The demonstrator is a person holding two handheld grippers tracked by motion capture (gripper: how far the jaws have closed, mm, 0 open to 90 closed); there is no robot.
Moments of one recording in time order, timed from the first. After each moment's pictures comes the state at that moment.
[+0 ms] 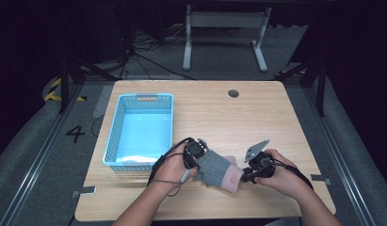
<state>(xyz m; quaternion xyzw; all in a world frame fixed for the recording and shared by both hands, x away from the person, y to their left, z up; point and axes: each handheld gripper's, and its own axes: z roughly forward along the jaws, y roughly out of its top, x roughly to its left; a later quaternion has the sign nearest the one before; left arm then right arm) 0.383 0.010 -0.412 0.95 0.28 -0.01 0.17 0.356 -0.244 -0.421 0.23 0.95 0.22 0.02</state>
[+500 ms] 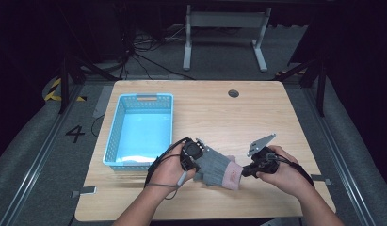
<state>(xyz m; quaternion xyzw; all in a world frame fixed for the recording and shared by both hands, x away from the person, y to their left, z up) 0.366 0.022 -0.389 0.94 0.28 -0.01 0.19 0.354 -0.244 -0.394 0.26 0.93 0.26 0.01</state>
